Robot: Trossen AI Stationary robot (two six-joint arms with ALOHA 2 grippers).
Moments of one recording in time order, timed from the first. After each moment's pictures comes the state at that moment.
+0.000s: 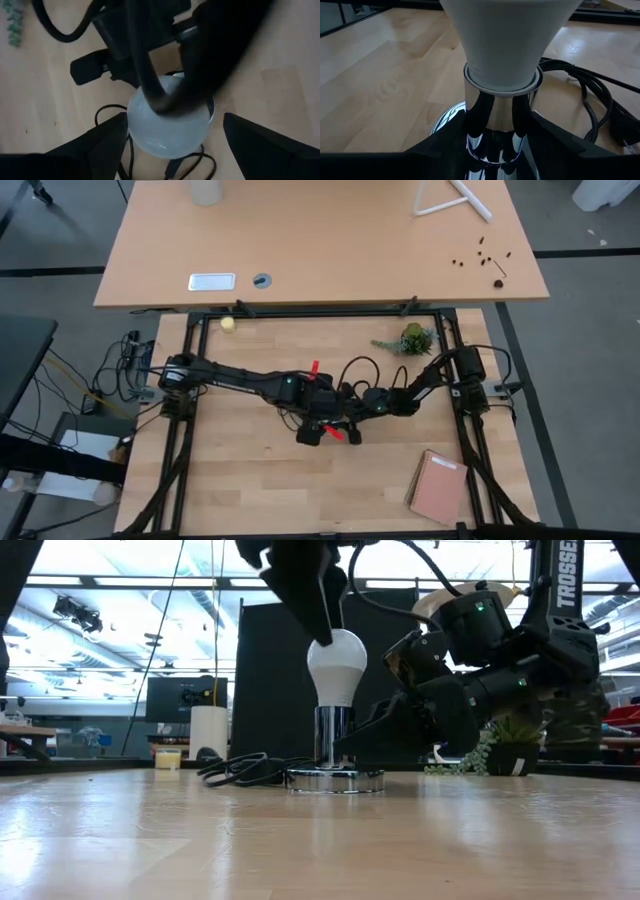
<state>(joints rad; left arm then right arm) -0.16 1.93 1.76 -1.00 -0.19 0.12 0.07 2.01 0.56 1.11 -0.03 -0.06</state>
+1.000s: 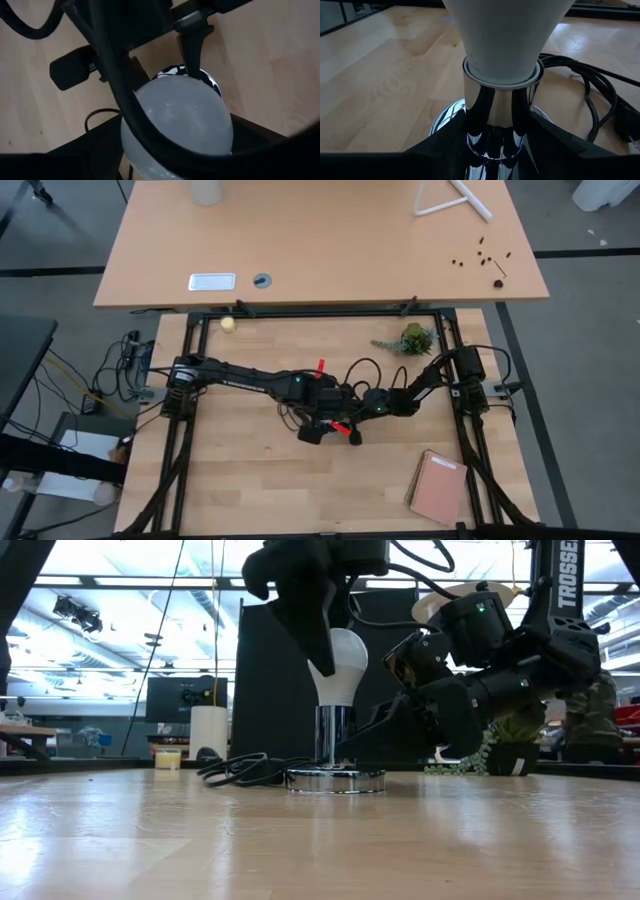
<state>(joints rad) -0.12 1.99 1.76 -0.98 -0.14 0.20 0.07 2.01 0.56 1.10 -0.03 -0.05</state>
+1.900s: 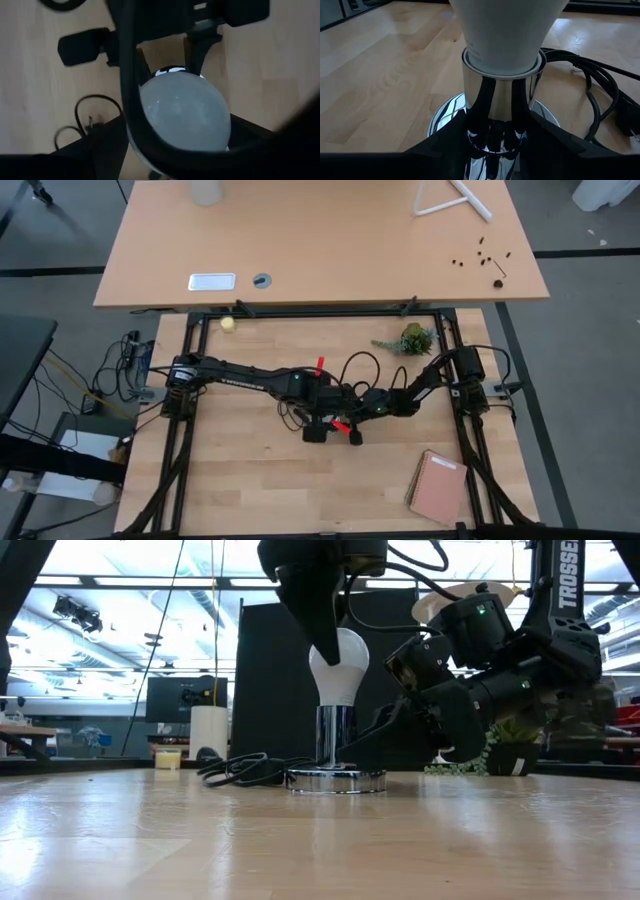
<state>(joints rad) -0.12 1.98 1.78 -1.01 -0.12 -0.01 0.07 2.01 0.56 1.09 -0.03 -0.04</state>
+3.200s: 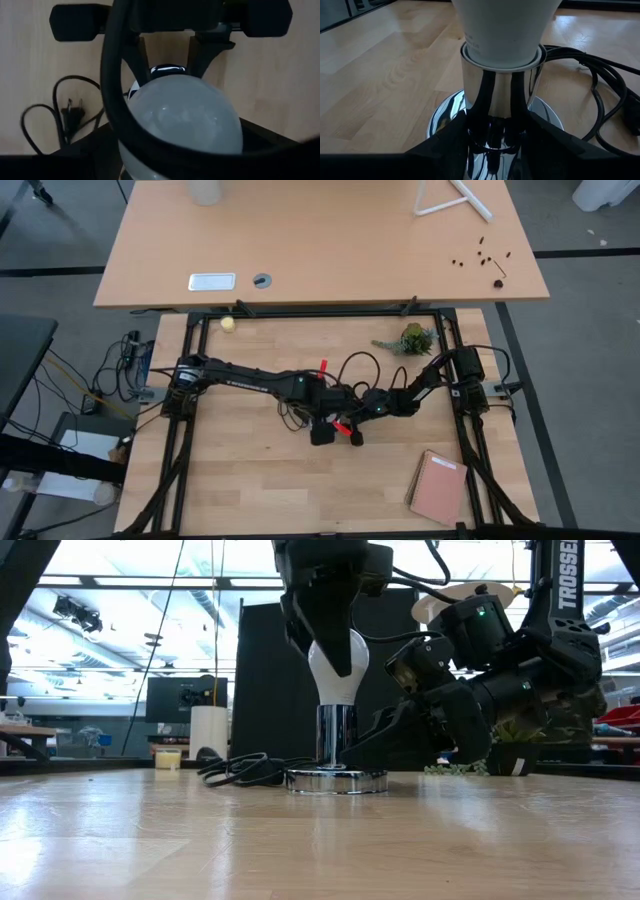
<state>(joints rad) -0.12 2.02 1.78 -0.99 -0.10 -0.24 0.06 2.01 0.56 1.09 -0.05 -0.04</state>
